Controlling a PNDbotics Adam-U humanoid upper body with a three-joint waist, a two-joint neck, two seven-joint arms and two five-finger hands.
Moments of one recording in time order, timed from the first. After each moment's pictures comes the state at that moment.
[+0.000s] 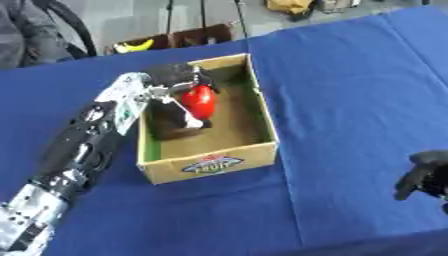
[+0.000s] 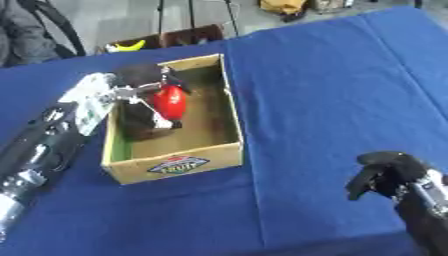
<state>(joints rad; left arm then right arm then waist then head) -0.73 0.48 -0.14 -1.09 -0.94 -0.59 -0.29 -0.11 -0.30 0.26 -1.98 -0.23 -0.01 0.24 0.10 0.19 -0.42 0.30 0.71</state>
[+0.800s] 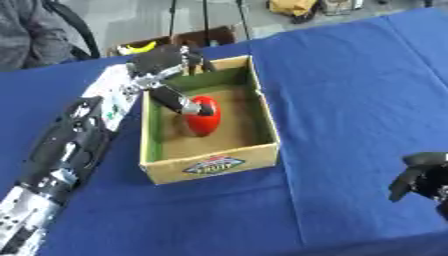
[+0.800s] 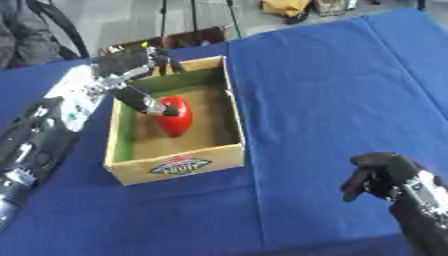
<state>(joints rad) -0.67 0.56 -0.06 -1.27 -0.75 -0.51 -0.16 -0.10 -0.30 0.25 -1.98 -0.23 0.00 0.24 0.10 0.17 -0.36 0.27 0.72</state>
